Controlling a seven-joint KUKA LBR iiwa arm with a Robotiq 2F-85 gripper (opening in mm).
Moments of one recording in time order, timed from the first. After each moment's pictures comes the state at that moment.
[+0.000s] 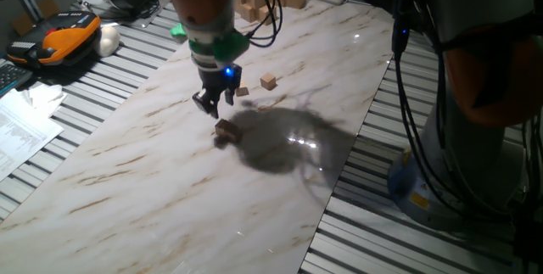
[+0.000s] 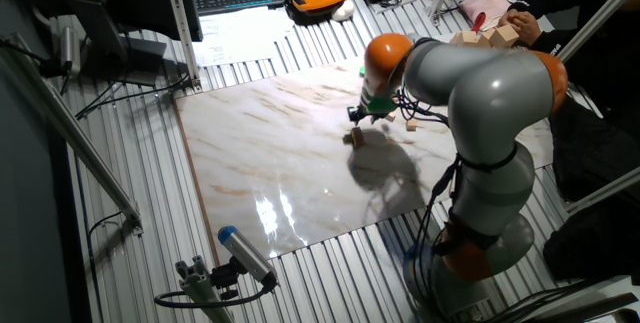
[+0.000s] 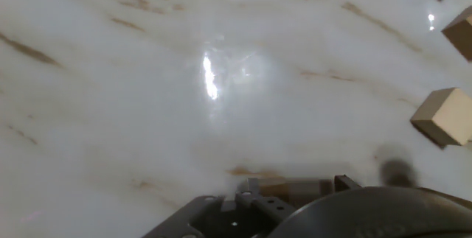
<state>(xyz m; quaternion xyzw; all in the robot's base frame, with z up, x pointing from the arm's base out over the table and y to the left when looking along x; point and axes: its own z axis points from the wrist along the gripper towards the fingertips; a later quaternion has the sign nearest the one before) 0.515 0.033 0.071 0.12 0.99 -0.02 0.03</state>
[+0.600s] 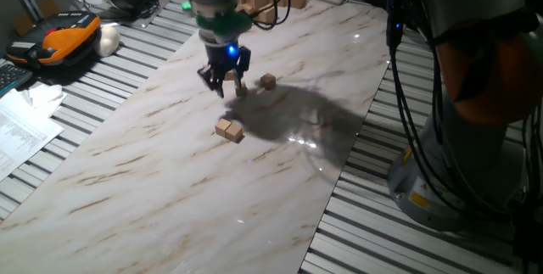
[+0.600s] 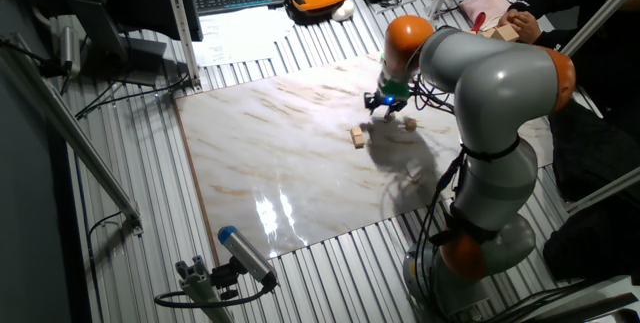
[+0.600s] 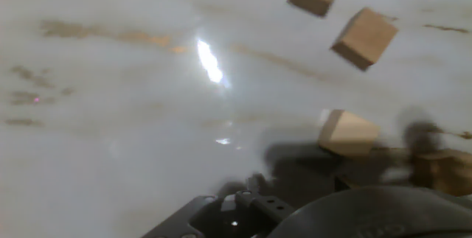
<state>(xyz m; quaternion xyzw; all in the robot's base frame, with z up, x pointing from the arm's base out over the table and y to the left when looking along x) 0.527 -0.029 0.079 0.23 0.97 -0.02 0.02</state>
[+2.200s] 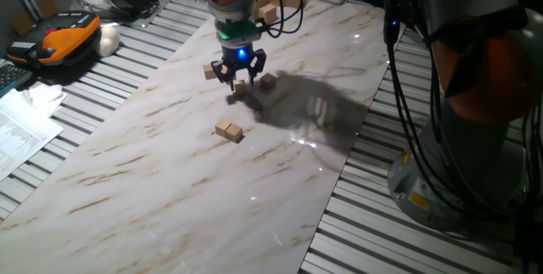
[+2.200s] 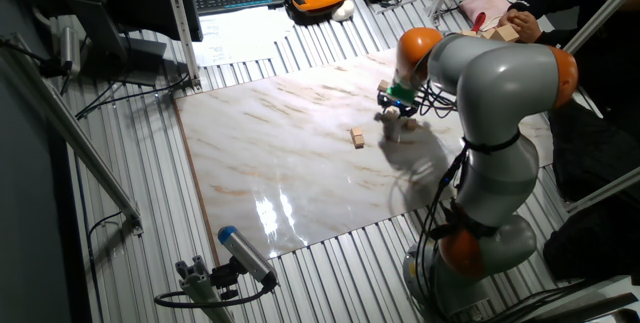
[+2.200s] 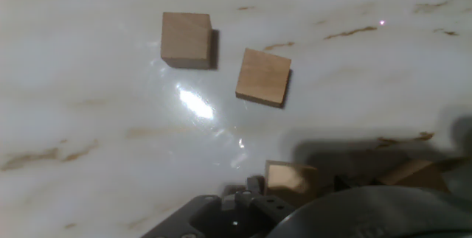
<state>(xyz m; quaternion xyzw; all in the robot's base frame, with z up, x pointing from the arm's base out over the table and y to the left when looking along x) 0.531 -0.077 0.038 0.37 0.93 -0.01 0.04</state>
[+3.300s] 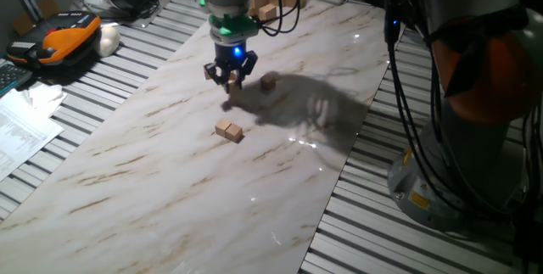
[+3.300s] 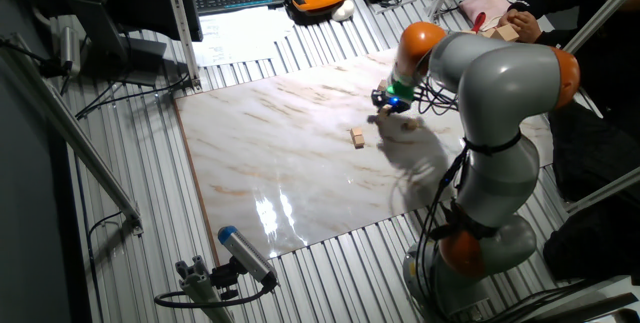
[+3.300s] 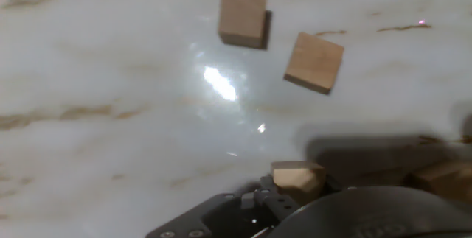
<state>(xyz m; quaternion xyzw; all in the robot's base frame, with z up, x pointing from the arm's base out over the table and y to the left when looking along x) 0.541 -0.034 0.057 0.28 0.96 0.02 0.04</state>
